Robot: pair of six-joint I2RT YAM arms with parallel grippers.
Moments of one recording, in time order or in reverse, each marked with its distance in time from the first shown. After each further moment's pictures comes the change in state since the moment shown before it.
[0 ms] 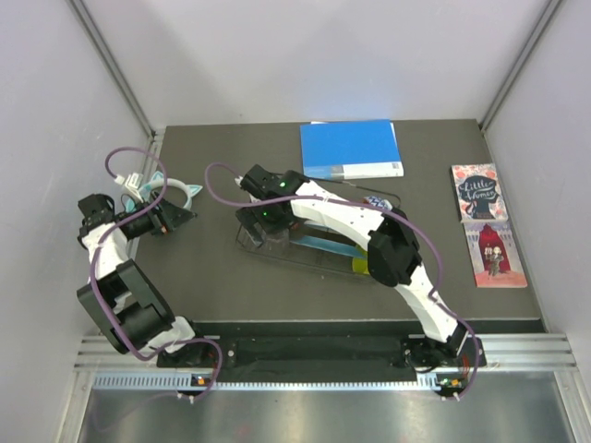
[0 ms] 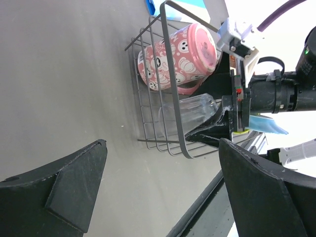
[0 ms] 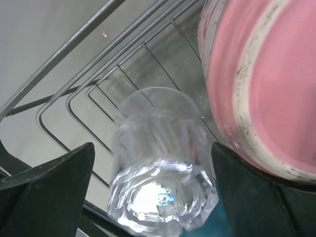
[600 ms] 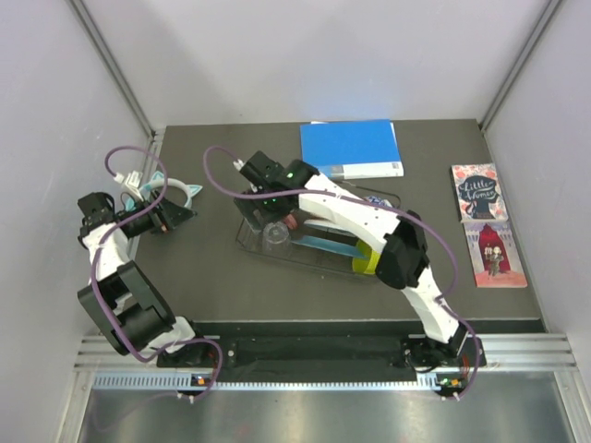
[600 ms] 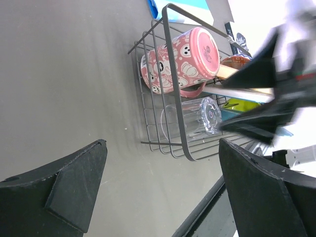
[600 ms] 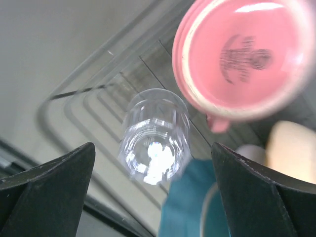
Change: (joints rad) left arm -0.008 -0.012 -0.002 0.037 -0.013 -0.025; right arm 0.012 -0.057 0.074 -0.050 0.092 -0.005
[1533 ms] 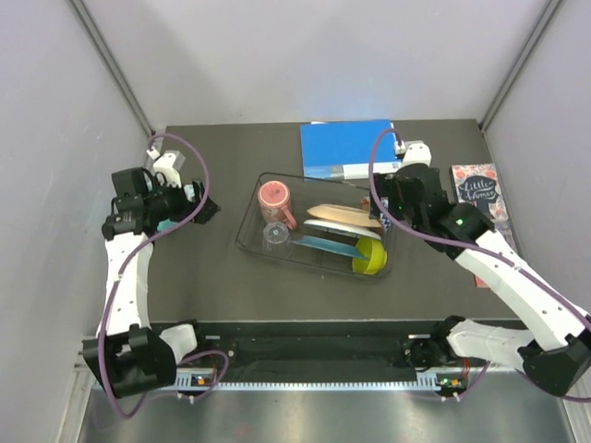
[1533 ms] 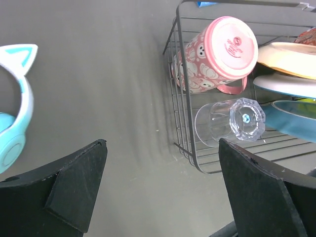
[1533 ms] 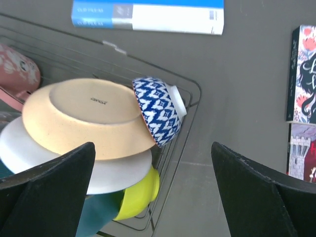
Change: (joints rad) left arm -0.386 -0.240 0.088 -0.015 -0.587 -0.055; right arm -0.332 -1.112 -1.053 0.356 0.337 0.023
